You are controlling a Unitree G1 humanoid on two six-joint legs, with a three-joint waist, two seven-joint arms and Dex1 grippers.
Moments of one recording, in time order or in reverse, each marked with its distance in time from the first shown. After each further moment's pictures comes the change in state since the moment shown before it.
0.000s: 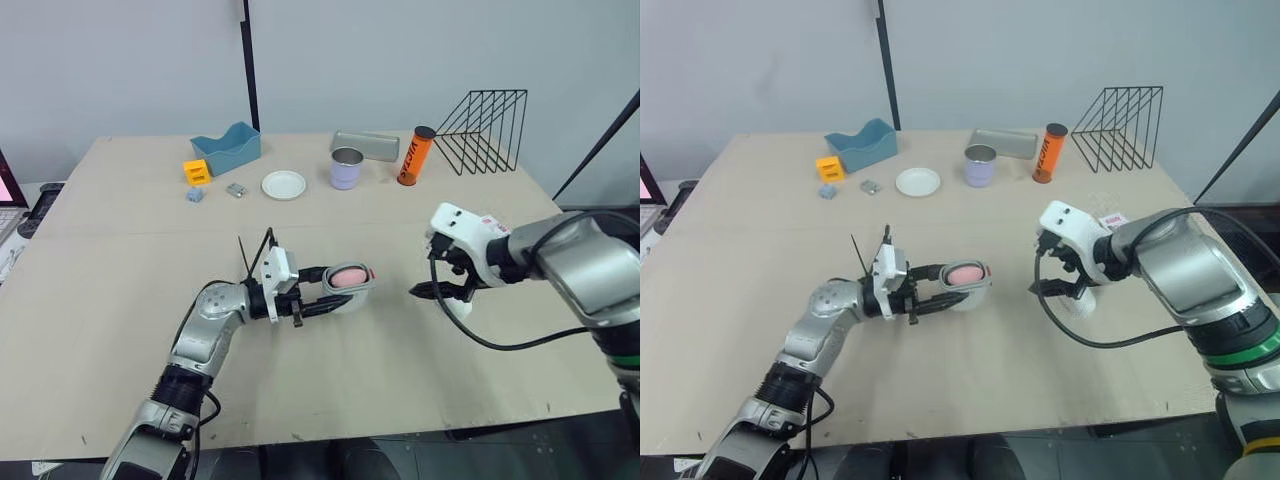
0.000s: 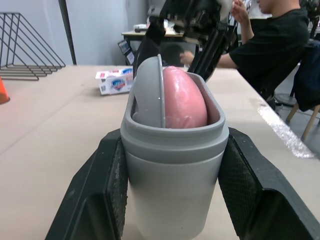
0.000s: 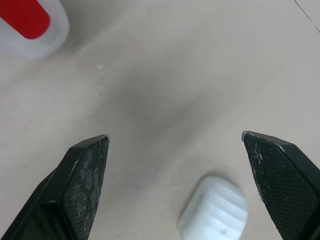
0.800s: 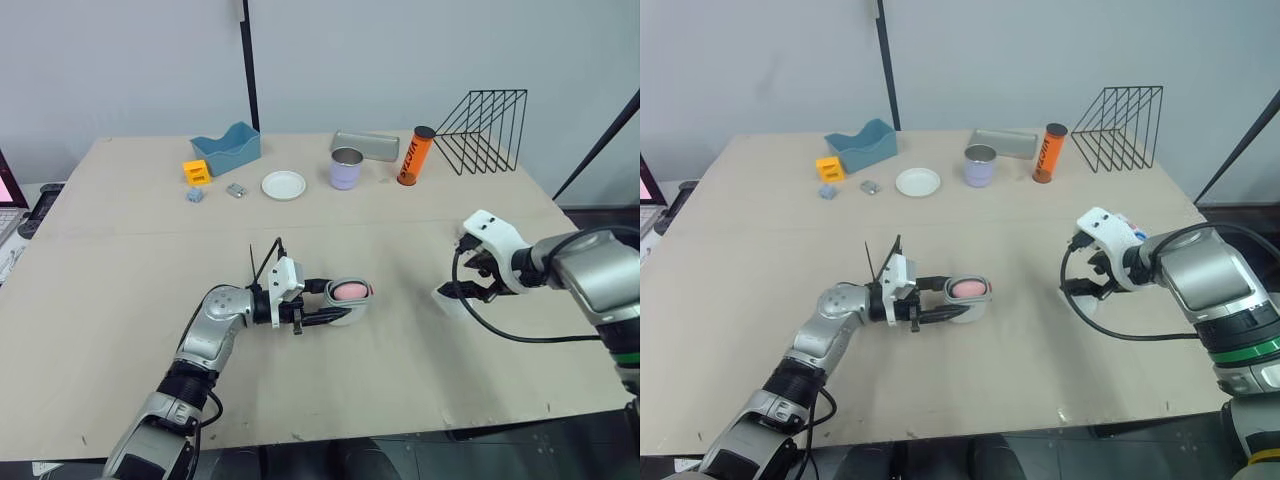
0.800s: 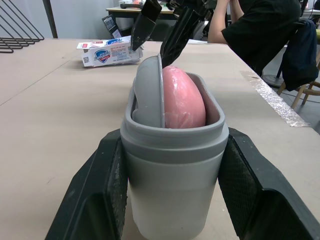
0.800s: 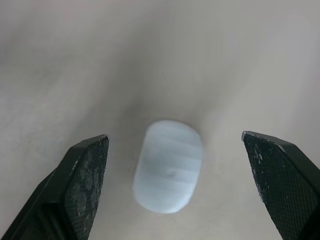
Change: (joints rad) left arm -0.035 -0.006 -0.024 0.125 0.050 -0.060 -0.033; right arm 0.066 -0.001 -0.030 0.256 -0.022 -0.074 -0.068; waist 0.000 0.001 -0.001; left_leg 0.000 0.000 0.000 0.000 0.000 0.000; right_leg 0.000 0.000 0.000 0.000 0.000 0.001
